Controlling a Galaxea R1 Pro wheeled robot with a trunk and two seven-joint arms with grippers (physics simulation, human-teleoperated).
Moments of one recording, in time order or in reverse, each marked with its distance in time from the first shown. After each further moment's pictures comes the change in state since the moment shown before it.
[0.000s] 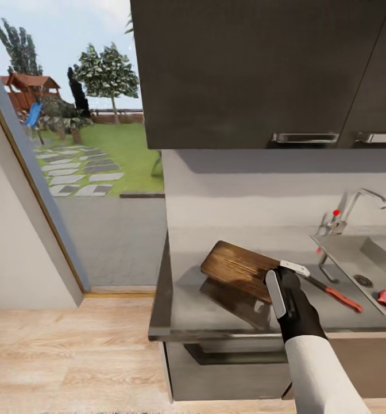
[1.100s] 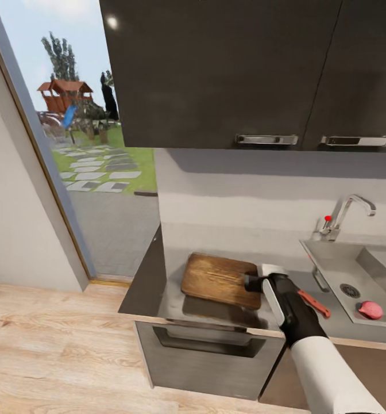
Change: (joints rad) left arm 0.000 0.002 0.002 -0.001 0.000 0.000 0.000; right arm 0.001 -0.085 0.168 0.122 0.028 -0.005 0.373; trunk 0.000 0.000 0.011
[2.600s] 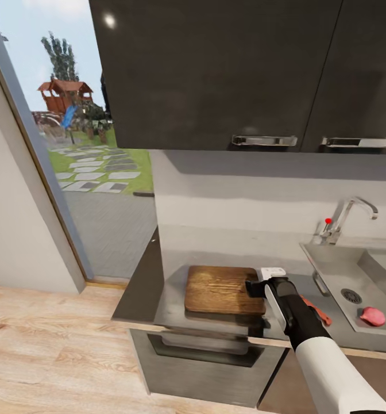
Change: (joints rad) left arm -0.002 0.004 0.001 0.000 0.001 0.001 0.001; right arm -0.001 -0.041 0.049 0.054 0.115 -0.004 0.116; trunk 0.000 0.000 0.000
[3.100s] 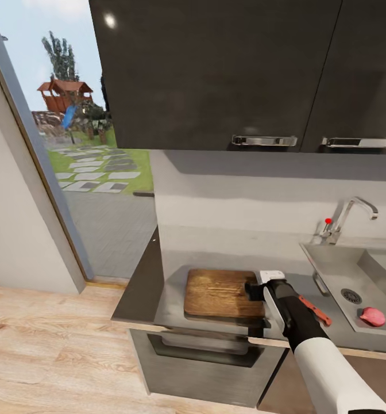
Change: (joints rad) left arm 0.000 0.000 0.000 0.000 0.000 0.000 -0.001; right arm 0.000 0.006 -0.001 0.033 0.000 -0.003 -0.004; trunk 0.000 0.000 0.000
